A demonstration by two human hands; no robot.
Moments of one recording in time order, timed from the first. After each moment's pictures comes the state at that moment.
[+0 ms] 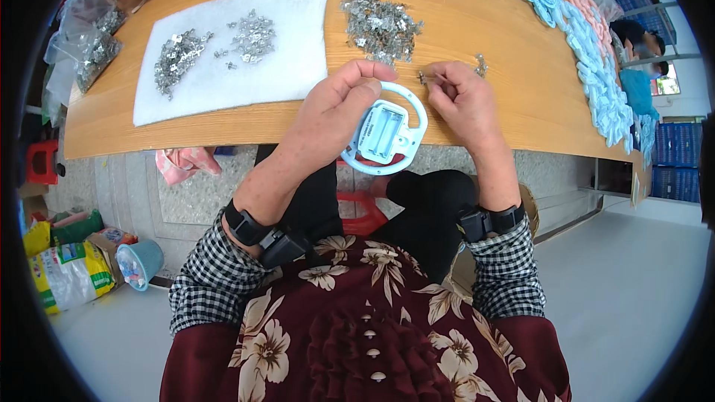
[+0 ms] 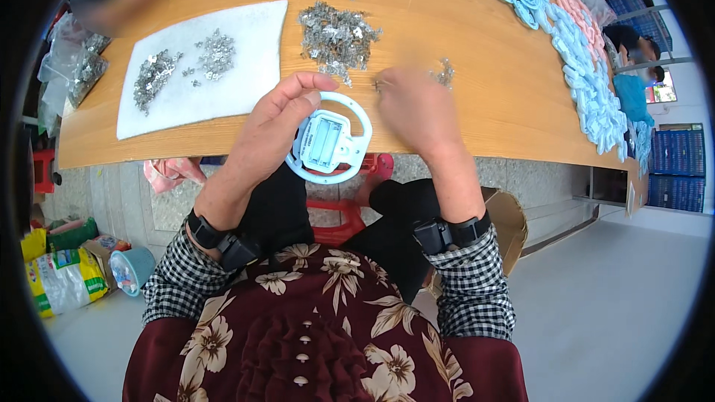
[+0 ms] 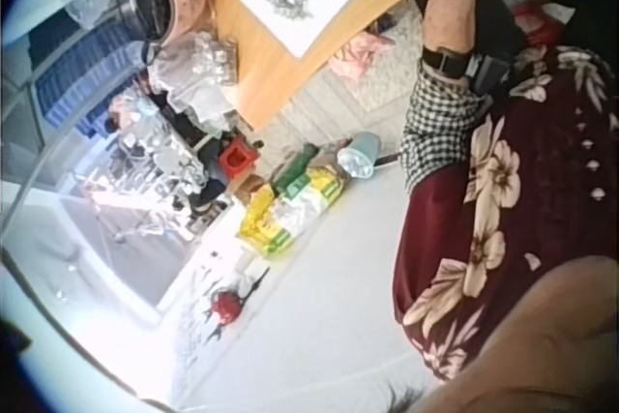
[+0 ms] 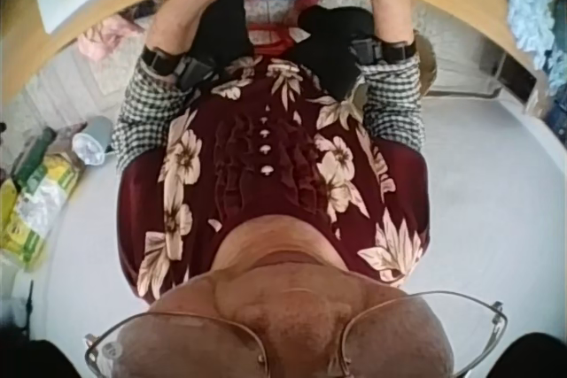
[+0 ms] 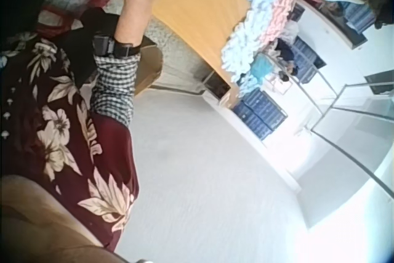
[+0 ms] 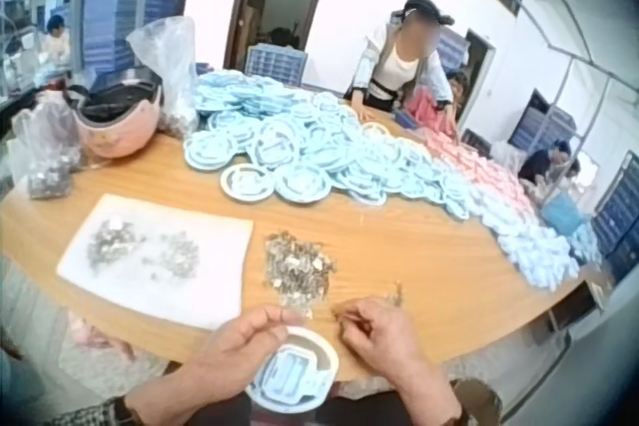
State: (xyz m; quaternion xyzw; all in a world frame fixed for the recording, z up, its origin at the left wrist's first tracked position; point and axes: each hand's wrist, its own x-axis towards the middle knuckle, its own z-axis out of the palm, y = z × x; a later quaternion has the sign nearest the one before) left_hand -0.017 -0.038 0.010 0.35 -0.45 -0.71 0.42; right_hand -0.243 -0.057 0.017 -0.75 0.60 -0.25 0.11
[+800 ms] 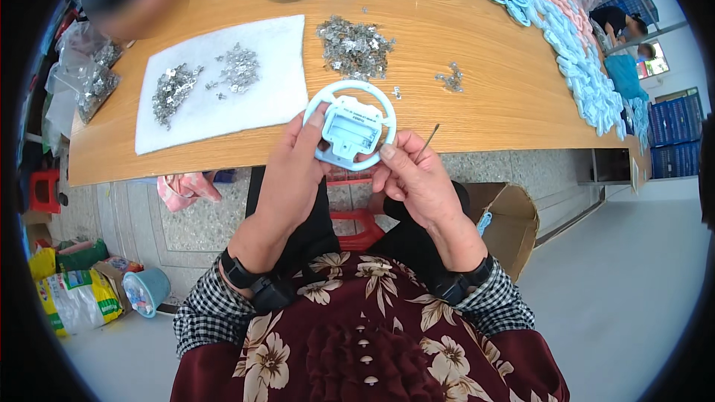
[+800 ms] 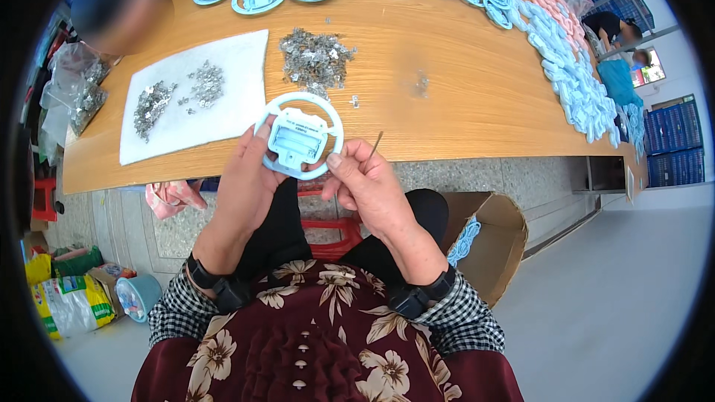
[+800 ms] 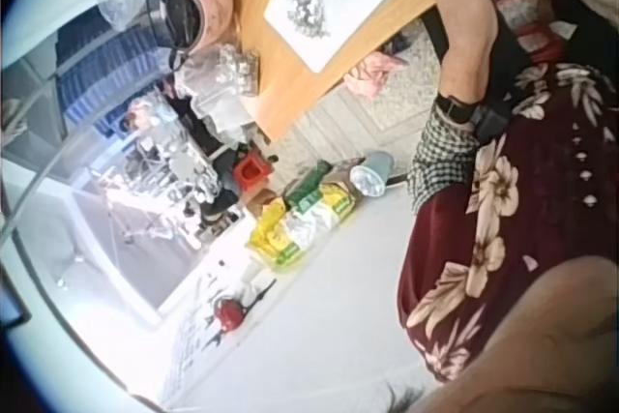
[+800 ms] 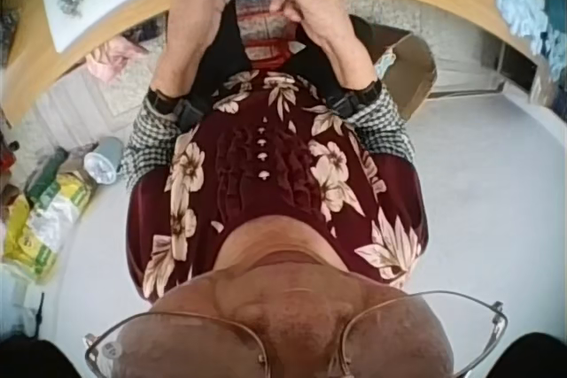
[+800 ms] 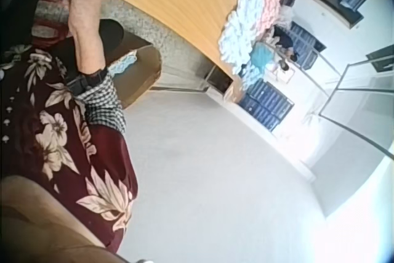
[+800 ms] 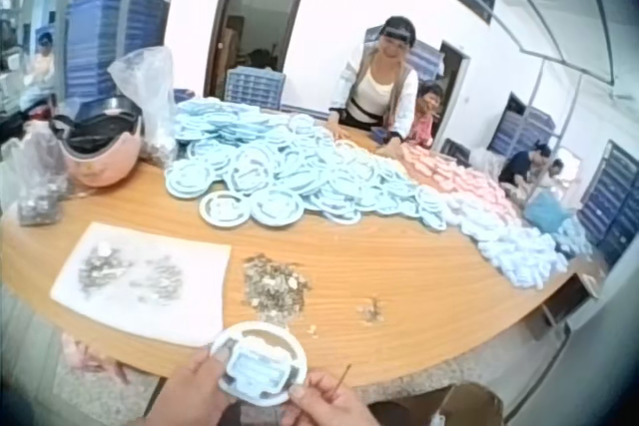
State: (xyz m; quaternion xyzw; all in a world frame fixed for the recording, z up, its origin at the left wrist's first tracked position) left_hand -0.016 0.001 0.015 0.34 -0.24 -0.74 0.52; right_hand -0.201 0.029 0.014 -0.32 0.44 -0.46 0.70
